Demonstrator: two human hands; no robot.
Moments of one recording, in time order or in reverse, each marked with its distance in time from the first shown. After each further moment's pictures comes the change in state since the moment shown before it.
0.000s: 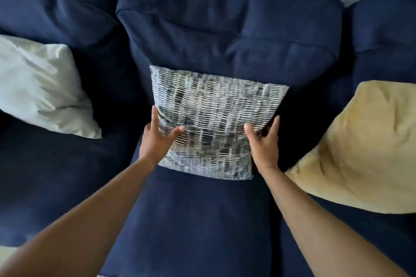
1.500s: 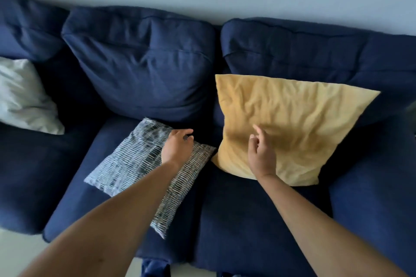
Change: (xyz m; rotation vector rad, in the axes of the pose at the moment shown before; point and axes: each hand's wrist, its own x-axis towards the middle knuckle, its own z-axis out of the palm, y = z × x) left_hand -0.185 0.180 0.238 0.244 0.067 0.109; right_hand -0.005 0.104 -0.300 -0.170 0.078 -0.315
